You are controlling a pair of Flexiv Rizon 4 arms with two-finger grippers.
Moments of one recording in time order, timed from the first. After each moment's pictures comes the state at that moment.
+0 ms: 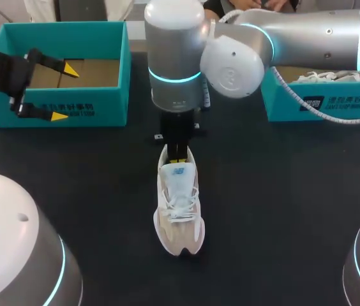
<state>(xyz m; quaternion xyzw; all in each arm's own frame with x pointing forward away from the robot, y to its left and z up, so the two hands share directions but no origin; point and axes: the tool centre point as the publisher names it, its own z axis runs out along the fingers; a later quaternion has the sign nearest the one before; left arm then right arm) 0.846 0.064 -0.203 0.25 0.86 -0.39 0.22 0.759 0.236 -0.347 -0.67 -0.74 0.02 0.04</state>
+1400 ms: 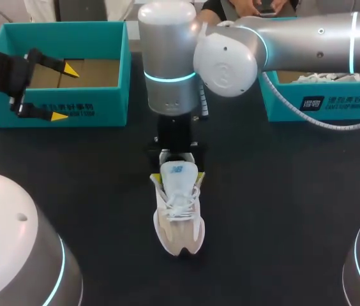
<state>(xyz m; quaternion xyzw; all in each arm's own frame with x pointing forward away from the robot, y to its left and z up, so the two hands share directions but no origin) 0.846 0.064 -0.203 0.25 0.86 -0.39 0.22 0.716 0.238 -0.347 -0.71 -0.70 0.10 0.08</state>
